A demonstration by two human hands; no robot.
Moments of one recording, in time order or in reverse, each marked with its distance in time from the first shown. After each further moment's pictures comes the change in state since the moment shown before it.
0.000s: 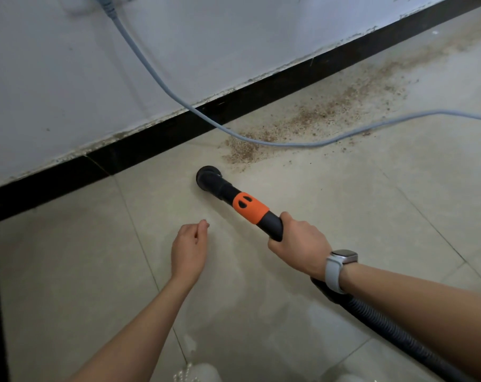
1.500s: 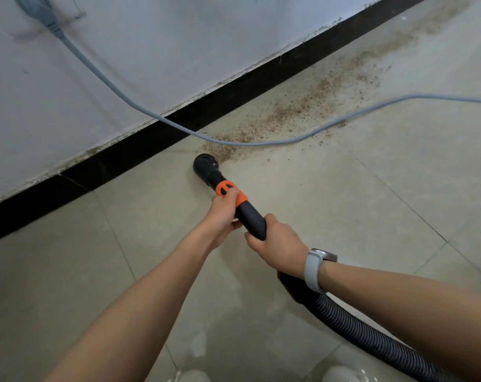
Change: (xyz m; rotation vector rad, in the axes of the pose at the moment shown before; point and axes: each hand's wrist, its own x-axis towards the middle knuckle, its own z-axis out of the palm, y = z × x) left_hand 0.025 0.116 0.056 -0.633 -0.431 -0.392; right_hand -0.005 0.009 0.002 0.365 -0.061 0.093
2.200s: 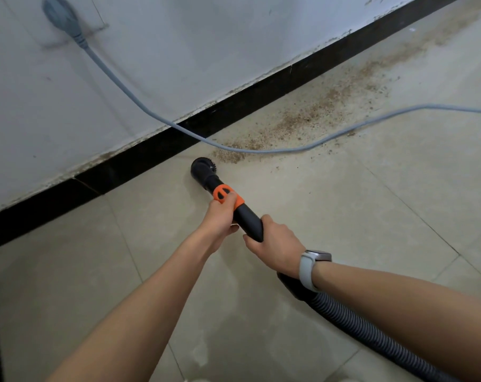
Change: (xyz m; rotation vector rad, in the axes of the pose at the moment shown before) left_hand 0.006 0.007 -0.024 0.103 0.053 0.024; right_hand 0.013 -0.018 0.005 -0.062 -0.007 -0.057
